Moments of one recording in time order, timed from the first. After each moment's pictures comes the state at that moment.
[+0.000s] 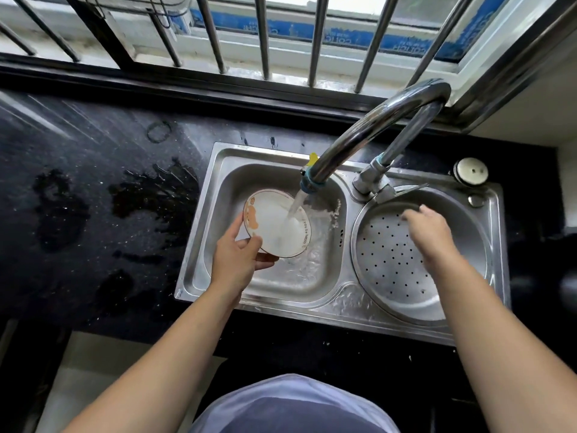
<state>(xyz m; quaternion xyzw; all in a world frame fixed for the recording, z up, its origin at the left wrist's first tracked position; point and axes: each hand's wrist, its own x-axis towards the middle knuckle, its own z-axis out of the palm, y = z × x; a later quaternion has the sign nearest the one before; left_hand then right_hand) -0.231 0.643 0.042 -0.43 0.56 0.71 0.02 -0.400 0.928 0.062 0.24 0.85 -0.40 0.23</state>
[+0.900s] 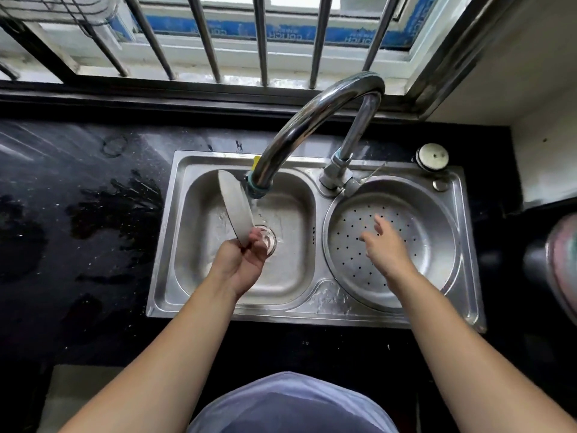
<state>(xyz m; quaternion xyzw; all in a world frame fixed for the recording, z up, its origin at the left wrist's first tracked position) -0.284 0.686 0.037 -0.47 0.08 0.88 0.05 -0.362 0.948 0.035 0.20 0.84 -0.43 0.28</state>
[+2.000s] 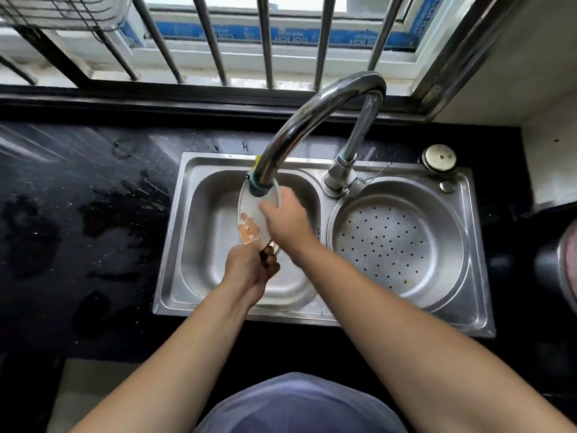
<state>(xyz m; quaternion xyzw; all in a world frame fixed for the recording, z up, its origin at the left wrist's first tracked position) -0.272 0.710 0.036 -0.50 0.39 0.77 0.06 -0.352 0.774 0.076 0.04 0.79 -0.54 0.28</state>
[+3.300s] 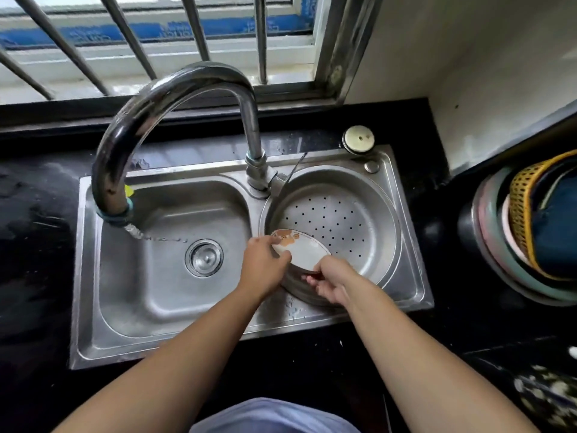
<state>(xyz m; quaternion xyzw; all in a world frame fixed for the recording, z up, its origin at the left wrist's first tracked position) -0.326 0.843 -0.007 -0.22 0.86 0.41 0.21 -0.339 0.997 -0.032 0.48 0.52 -0.59 0.39</state>
